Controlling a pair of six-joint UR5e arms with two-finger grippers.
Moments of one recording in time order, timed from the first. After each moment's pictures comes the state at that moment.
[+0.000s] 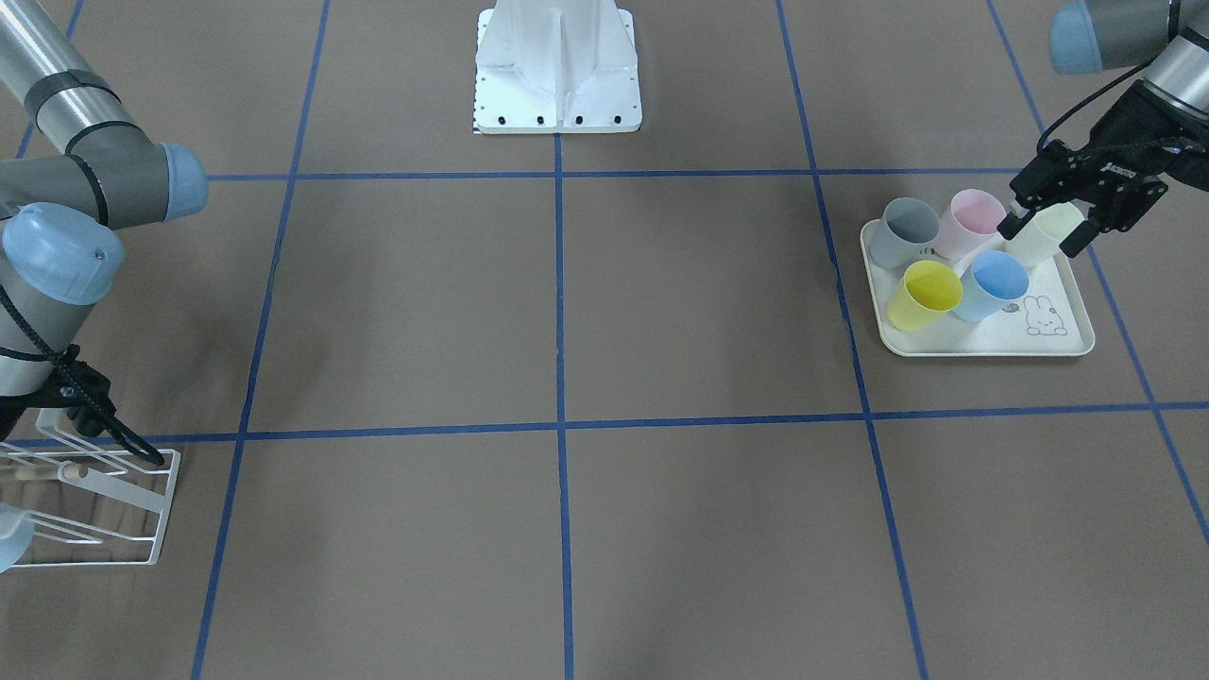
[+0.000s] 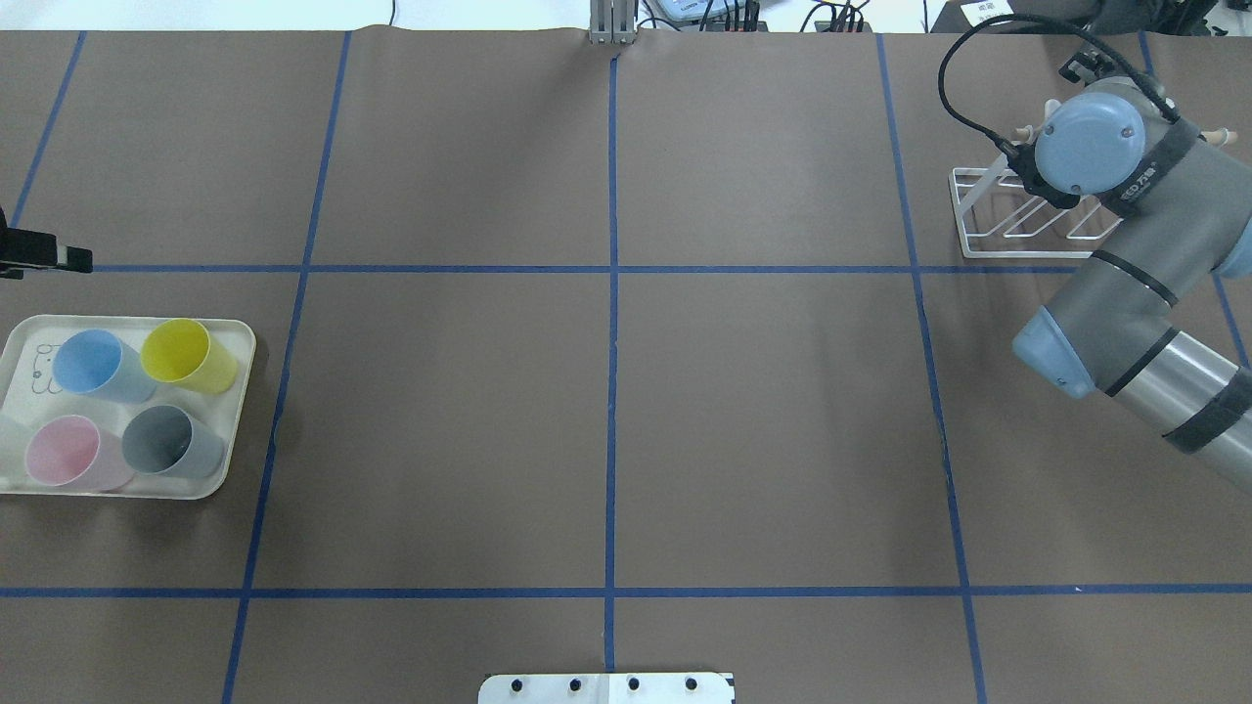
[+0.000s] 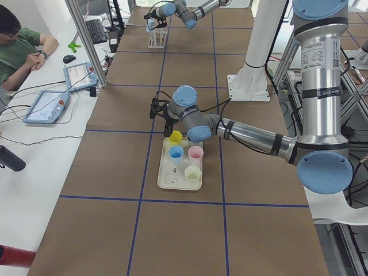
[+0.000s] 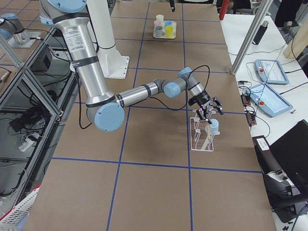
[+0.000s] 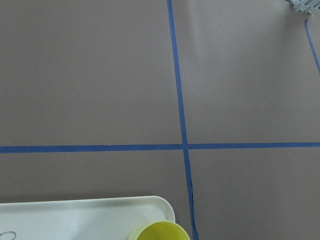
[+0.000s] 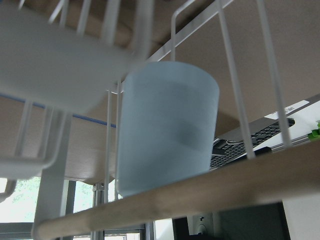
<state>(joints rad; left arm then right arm) -1.14 -1.46 -1.91 -2.36 -2.25 -0.95 0.93 -1.23 1.54 -1.39 1.08 -1.44</state>
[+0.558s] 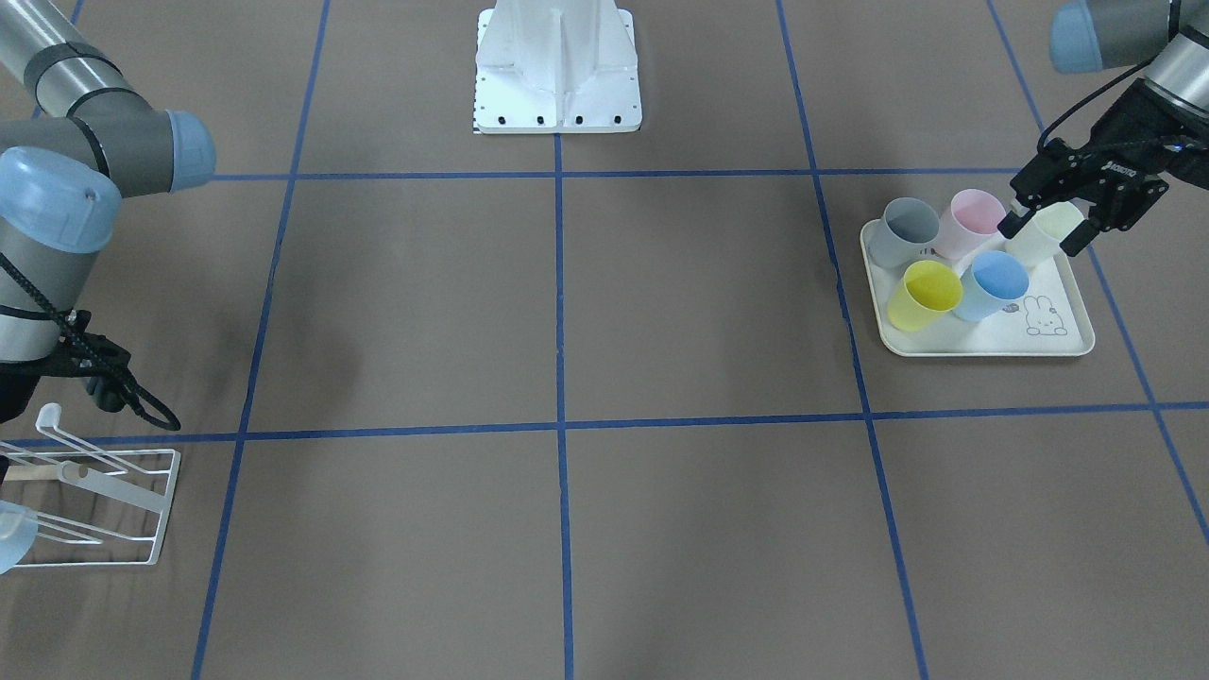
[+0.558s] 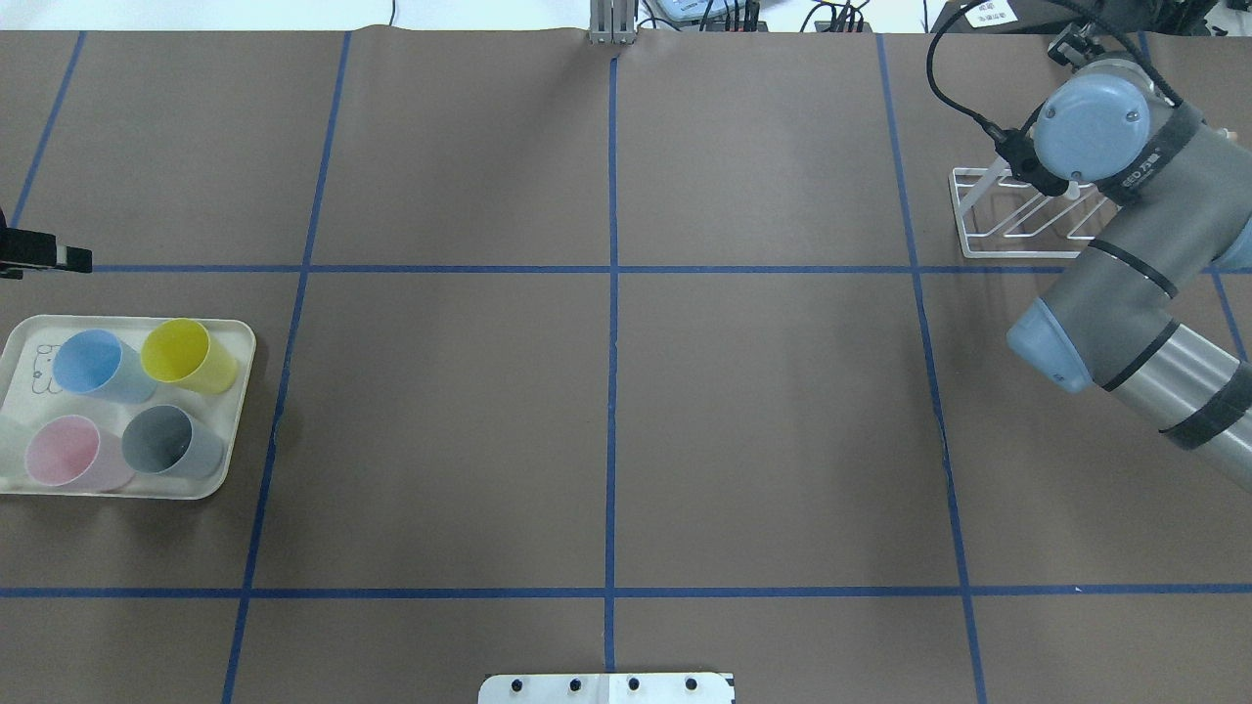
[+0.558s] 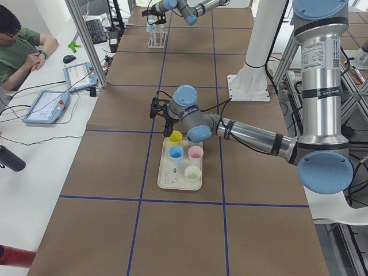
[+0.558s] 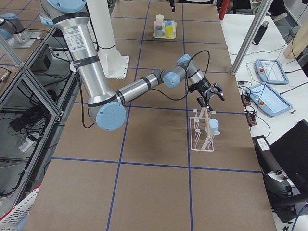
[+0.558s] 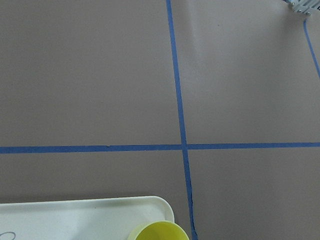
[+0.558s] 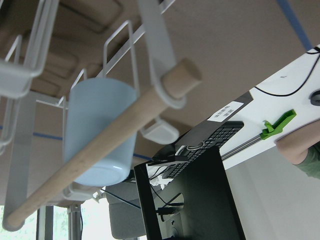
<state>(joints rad) -1.14 -1.46 -1.92 -2.36 -2.25 -0.95 0.94 -1.22 1.69 -1.41 1.18 -1.36</state>
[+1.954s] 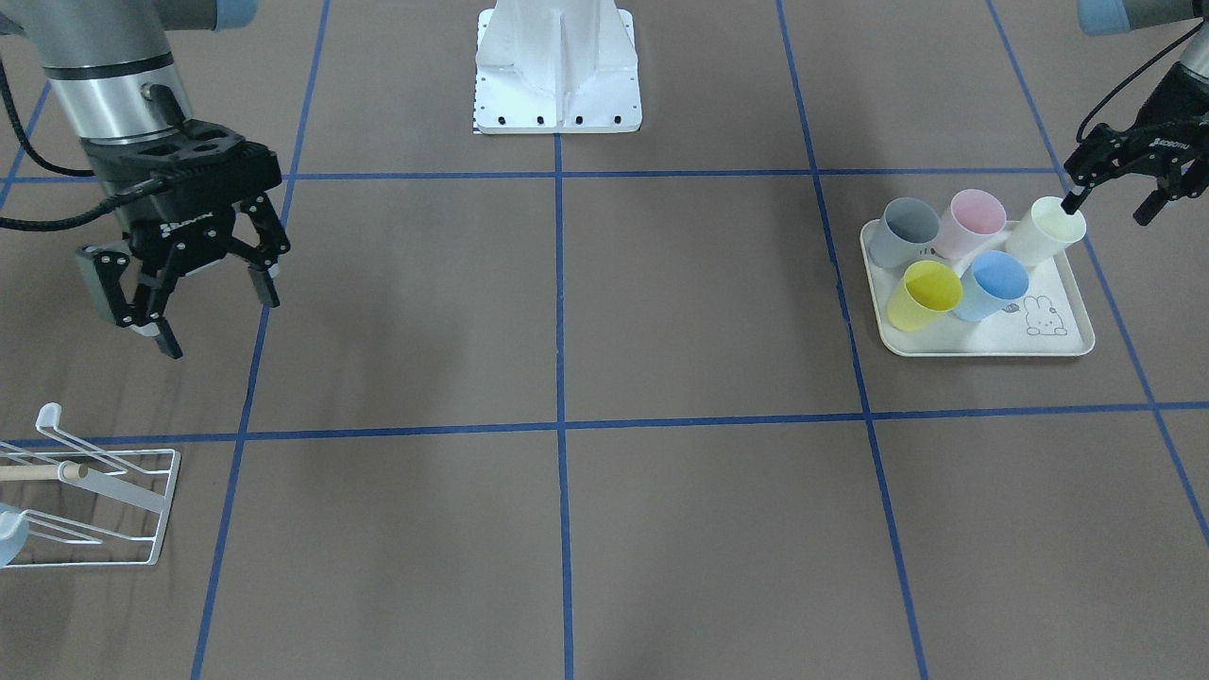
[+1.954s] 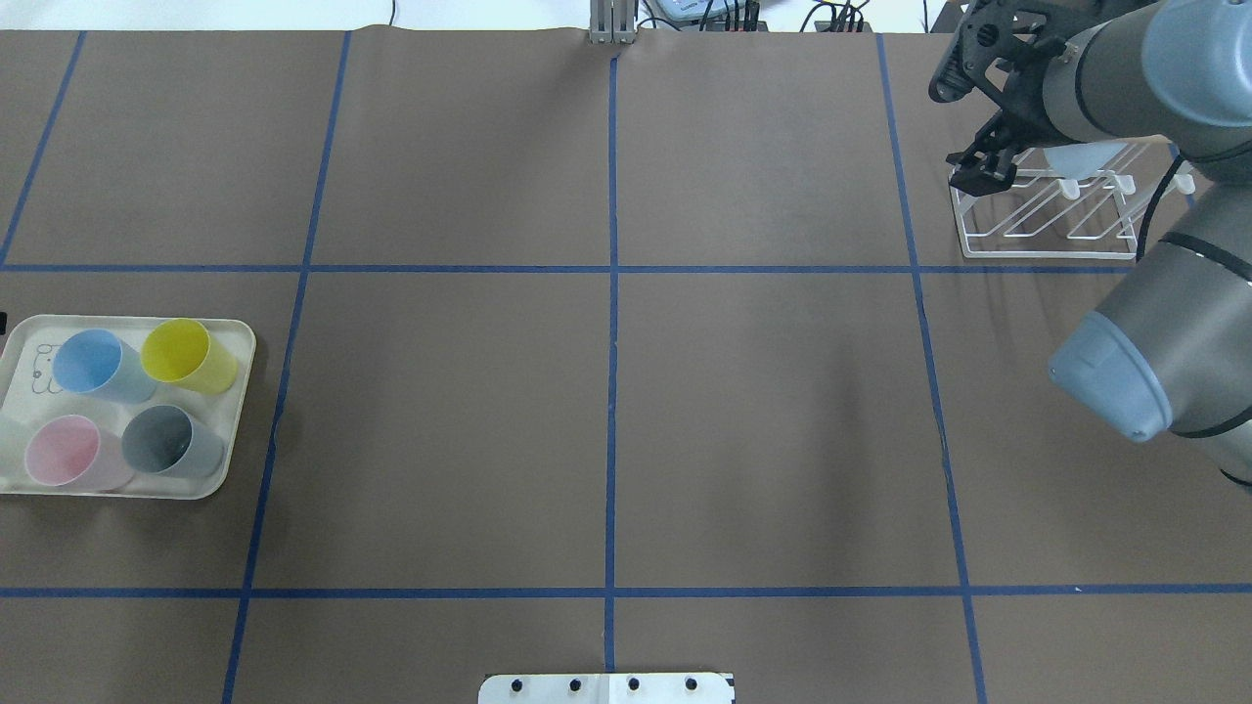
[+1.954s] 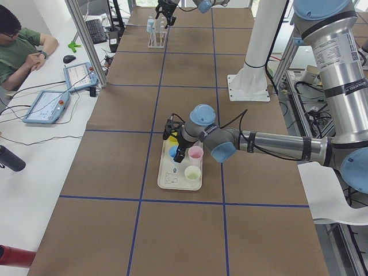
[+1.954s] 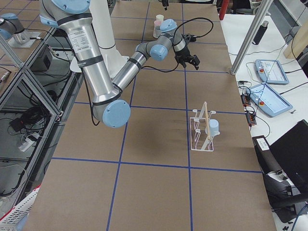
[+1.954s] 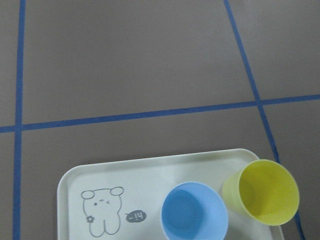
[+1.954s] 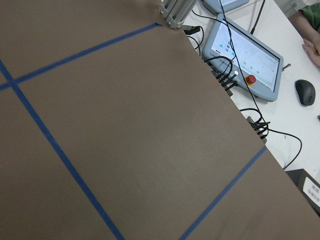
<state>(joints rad) -1.14 -1.21 -1.91 -2.36 -2.12 -0.64 0.83 -1.15 2.03 -1.48 1.70 0.13</state>
